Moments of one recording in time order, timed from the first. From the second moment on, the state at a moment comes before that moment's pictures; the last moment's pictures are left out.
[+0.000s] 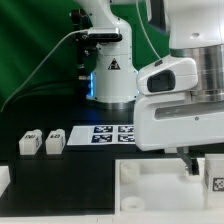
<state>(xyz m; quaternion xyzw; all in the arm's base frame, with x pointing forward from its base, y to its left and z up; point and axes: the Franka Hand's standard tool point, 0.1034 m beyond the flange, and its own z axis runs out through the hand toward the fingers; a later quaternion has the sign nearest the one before) 0.633 0.119 0.077 -0.99 0.08 -0.01 0.07</state>
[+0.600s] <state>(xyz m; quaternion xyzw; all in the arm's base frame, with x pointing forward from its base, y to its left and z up) 0.633 0.115 0.077 -0.88 0.47 0.02 0.07</state>
